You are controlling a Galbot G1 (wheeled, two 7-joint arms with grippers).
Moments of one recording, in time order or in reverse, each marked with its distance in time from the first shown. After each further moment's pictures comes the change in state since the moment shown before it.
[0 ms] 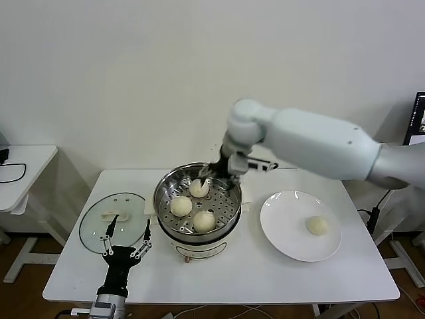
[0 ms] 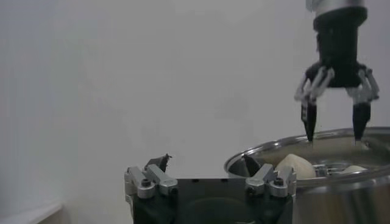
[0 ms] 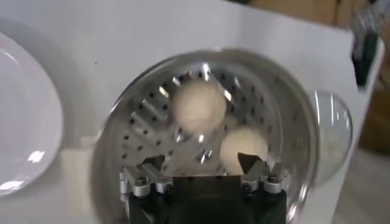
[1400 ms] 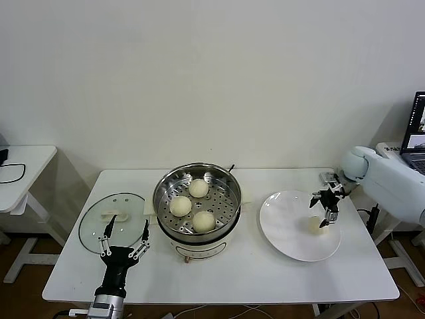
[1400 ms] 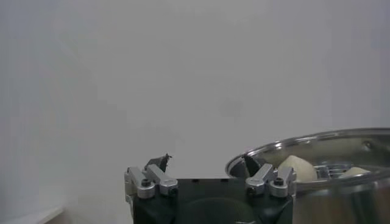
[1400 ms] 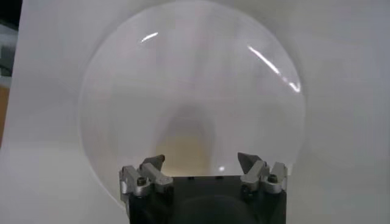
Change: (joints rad) left arm 0.005 0.001 -0.012 0.000 0.001 0.000 0.000; right arm -0.347 -0.241 0.005 -0.510 0.187 -0.376 -0.023
